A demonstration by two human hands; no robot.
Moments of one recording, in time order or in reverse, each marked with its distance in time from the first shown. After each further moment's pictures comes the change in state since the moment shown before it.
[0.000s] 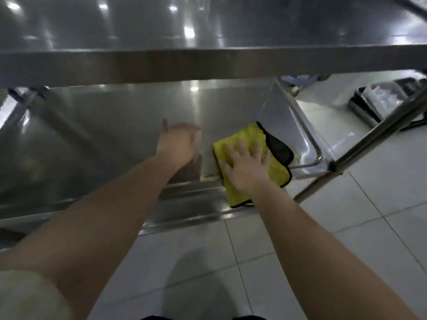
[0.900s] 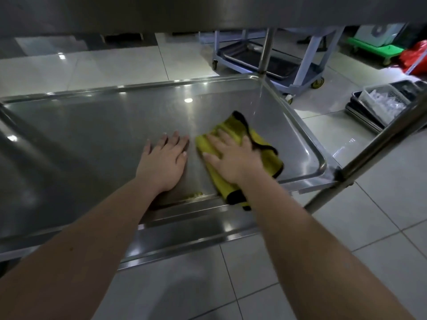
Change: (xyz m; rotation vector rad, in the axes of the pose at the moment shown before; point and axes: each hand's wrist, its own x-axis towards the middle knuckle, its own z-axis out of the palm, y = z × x) left_hand 0.026 -0.006 0.063 0.174 -0.075 0.037; right_hand 0.089 0.033 0.008 0.064 0.101 -0.092
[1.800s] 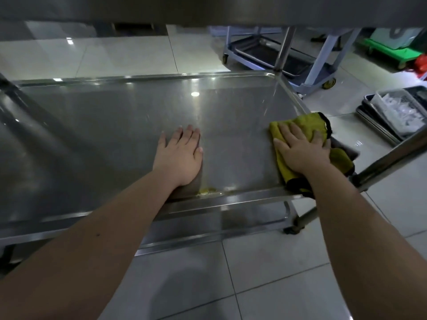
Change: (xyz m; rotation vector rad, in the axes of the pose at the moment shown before) left_hand 0.000 0.013 -0.001 0.045 -0.032 -0.037; right_hand 0.001 0.112 -0.032 -0.089 -0.010 0.313
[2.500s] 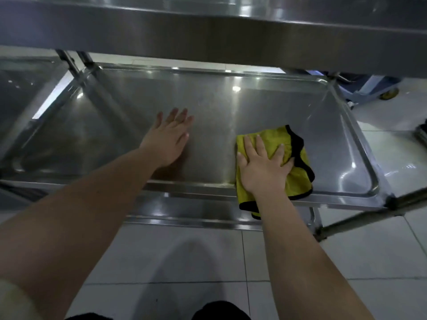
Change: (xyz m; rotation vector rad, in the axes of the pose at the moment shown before) left_hand -0.056 -0.118 -0.044 -0.009 0.052 -0.037; right_hand -0.102 -0.164 0.026 0.007 0.004 -0.238
